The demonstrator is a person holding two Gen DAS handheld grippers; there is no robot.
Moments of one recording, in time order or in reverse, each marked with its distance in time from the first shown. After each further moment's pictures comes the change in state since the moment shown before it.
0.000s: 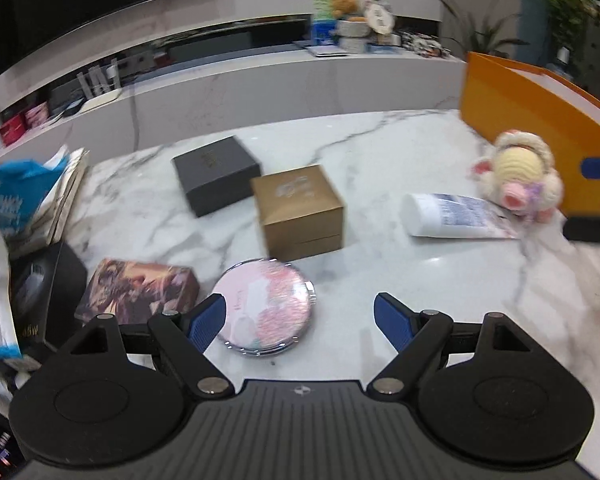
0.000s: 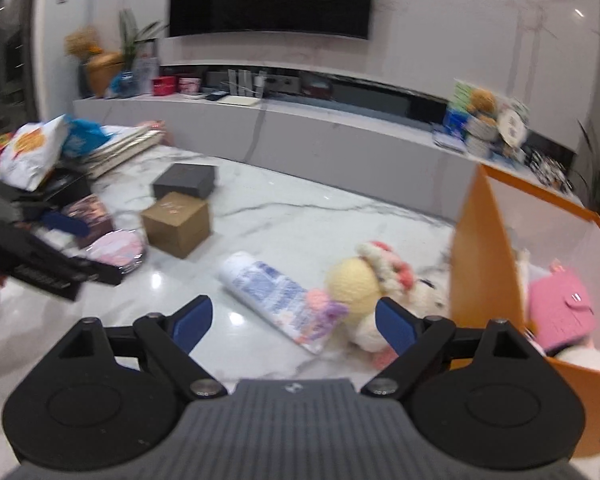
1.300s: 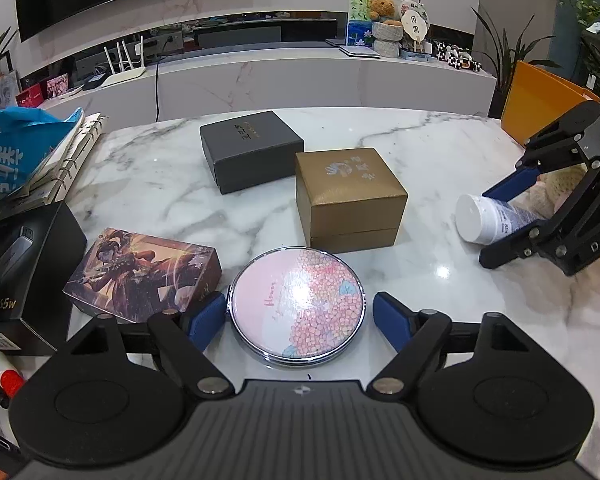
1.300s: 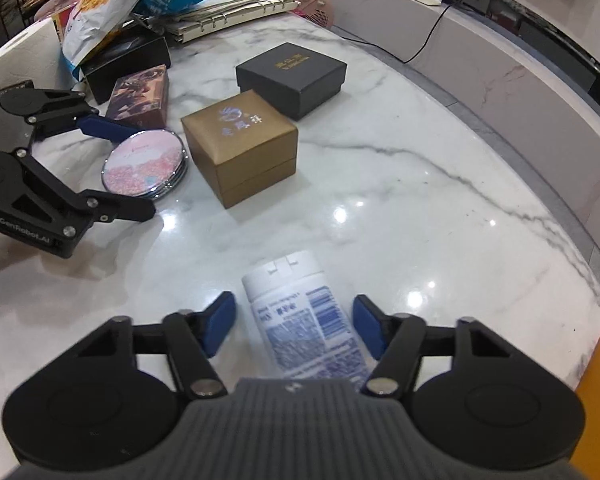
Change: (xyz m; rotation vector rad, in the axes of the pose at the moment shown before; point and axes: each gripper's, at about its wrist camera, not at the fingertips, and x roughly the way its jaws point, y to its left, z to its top) left arm 0.027 0.022 -0.008 -0.068 -0.006 0.019; right arm 0.153 -0.002 0.054 -0.337 0.389 0.406
